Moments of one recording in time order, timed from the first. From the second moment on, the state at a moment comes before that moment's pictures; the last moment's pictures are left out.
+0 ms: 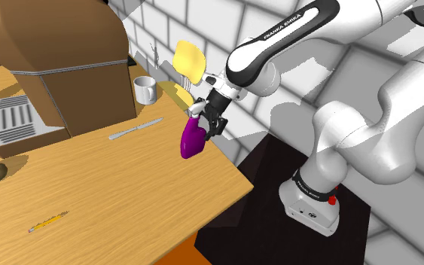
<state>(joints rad) 1.03 -0.37 -0.86 -2.77 0.55 2.69 -1.66</state>
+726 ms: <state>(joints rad) 1.03 -0.37 -0.86 -2.77 0.55 2.69 -1.66</state>
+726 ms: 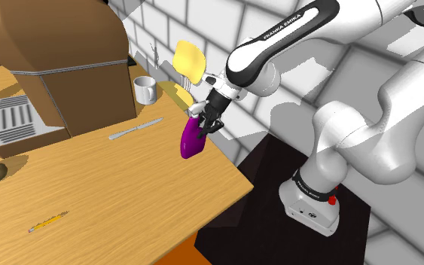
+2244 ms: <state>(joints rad) 0.77 -0.56 -0.61 -2.71 0.30 2.46 -1.37</state>
